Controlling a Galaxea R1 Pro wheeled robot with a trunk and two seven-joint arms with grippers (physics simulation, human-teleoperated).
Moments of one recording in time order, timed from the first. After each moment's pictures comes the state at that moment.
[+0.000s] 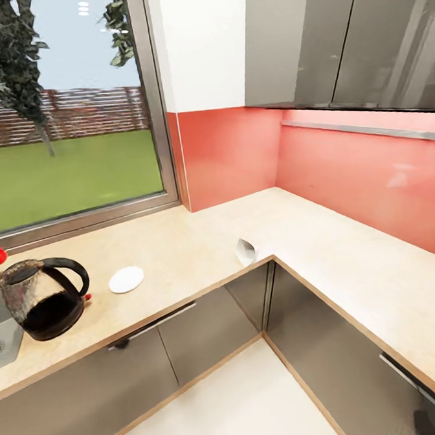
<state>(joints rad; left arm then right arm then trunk) 0.01 -0.01 0.02 -0.01 0.00 -0.16 0.01 0.00 0.04 0.00 -0.16 0.00 -0.06 0.00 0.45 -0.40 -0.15</state>
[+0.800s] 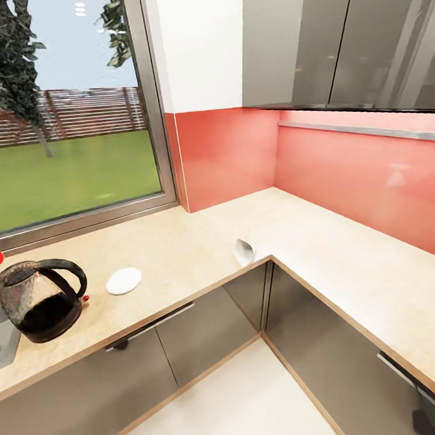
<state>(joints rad) 0.00 0.02 0.03 -0.01 0.00 -0.16 0.01 0.00 0.04 -0.01 -0.16 -0.01 -0.06 0.00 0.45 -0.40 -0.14</state>
